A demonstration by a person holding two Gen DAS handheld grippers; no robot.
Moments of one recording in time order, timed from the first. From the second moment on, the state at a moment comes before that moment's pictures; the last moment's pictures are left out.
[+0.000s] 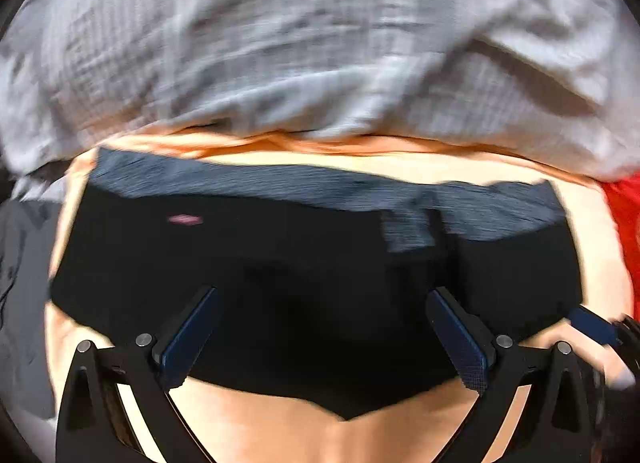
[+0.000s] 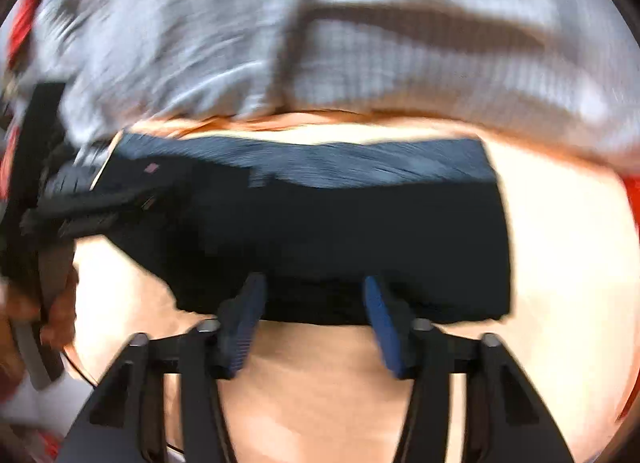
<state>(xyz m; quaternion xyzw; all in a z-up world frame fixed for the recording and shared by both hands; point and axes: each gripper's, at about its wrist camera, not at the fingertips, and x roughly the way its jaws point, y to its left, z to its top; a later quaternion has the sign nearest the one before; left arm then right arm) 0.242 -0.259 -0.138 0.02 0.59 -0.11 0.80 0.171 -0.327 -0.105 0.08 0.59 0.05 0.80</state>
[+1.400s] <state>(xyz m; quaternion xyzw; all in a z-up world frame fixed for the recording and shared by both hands) 0.218 -0.343 -0.199 -0.02 0.65 -0.06 0.76 0.184 -0.406 -0.165 0.19 0.65 0.06 0.73</state>
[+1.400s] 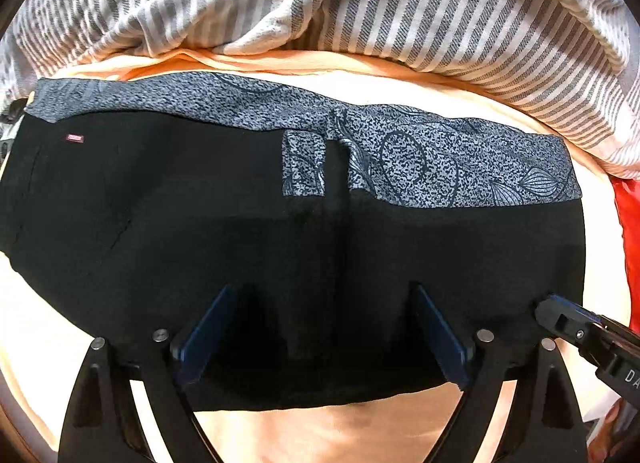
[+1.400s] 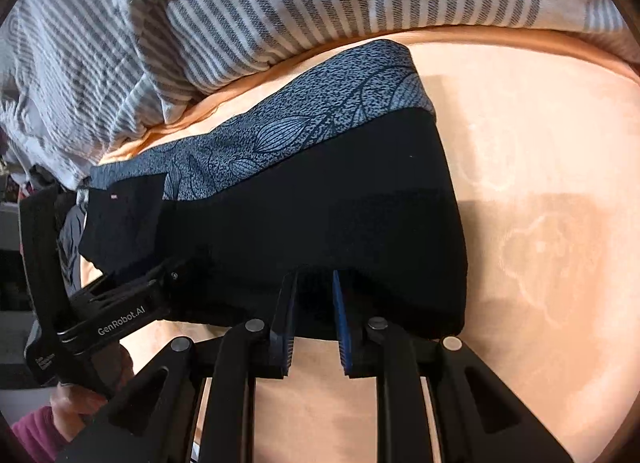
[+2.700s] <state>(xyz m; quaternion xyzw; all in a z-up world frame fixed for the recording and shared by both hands) 0.206 -0.023 -0.170 -0.26 0.58 0.08 0.77 0.204 -0.253 -0.170 0.03 0.70 0.07 0.71</state>
